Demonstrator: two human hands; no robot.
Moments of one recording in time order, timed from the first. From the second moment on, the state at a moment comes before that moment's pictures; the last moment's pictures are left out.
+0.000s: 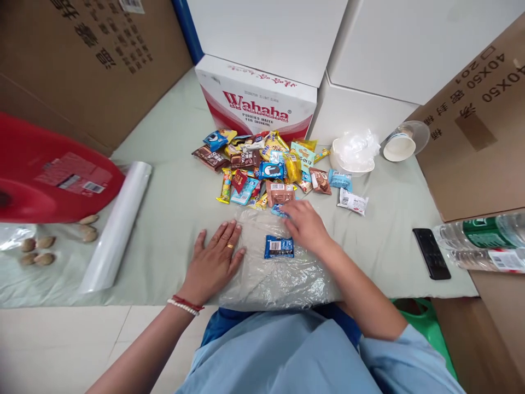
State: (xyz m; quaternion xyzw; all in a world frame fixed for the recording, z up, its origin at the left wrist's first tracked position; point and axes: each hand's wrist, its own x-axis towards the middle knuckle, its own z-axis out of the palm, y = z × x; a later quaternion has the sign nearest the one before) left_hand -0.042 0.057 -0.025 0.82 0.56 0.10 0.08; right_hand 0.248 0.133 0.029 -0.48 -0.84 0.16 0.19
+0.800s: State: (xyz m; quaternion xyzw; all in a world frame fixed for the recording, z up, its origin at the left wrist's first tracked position) left_hand -0.043 0.056 -0.026 0.82 0.56 0.09 0.08; right_hand 0.216 0.246 0.054 -0.63 -0.77 0.01 0.10
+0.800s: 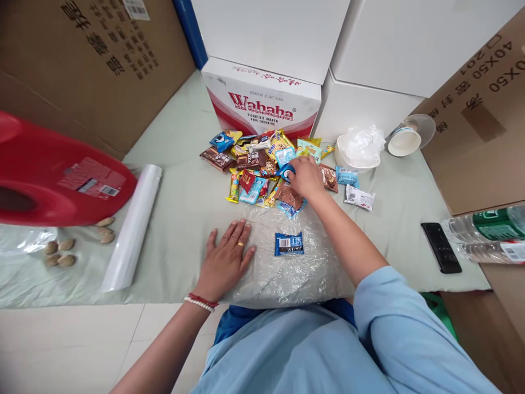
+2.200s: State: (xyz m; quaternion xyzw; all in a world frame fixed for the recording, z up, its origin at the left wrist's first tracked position) left_hand -0.043 0.056 -0.027 0.82 0.56 0.13 0.08; right_hand 0.228 0.066 0.046 -0.54 -0.82 0.18 -0.04
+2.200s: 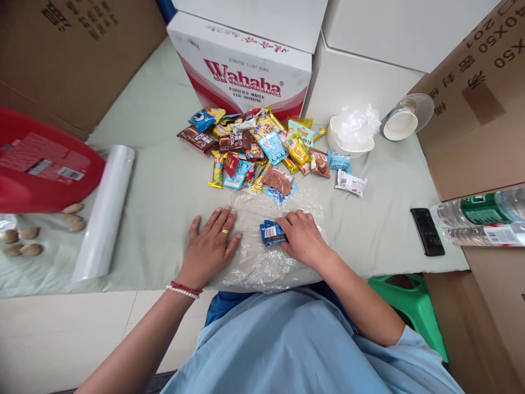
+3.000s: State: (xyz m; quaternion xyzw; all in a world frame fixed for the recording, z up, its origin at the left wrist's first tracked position) left_hand -0.052 0.053 -0.031 0.80 0.57 0.19 0.09; right_hand 0.238 0.051 0.026 -0.57 -0.79 0.22 0.10
